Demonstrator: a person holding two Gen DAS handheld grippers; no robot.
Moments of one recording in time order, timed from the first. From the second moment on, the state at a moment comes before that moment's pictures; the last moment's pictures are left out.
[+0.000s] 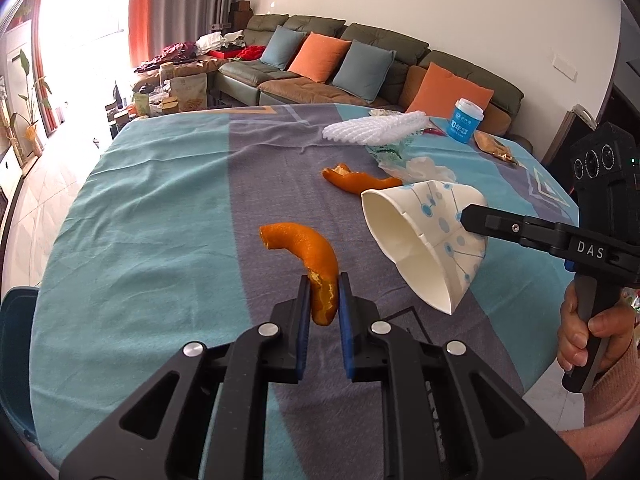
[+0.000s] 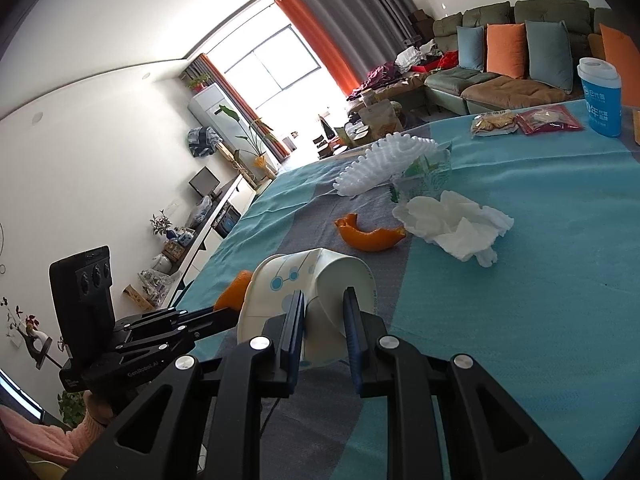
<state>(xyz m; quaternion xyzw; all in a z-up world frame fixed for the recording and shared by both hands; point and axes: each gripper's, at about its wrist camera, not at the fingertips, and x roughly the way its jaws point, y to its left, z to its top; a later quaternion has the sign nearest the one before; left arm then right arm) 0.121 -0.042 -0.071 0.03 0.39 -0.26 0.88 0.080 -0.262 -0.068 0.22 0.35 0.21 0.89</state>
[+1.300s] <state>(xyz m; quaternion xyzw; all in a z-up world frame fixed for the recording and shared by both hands) 0.092 0.095 -0.050 -0.02 0.38 -0.16 0.91 0.111 -0.134 -0.048 0.17 0.37 0.33 0.85</state>
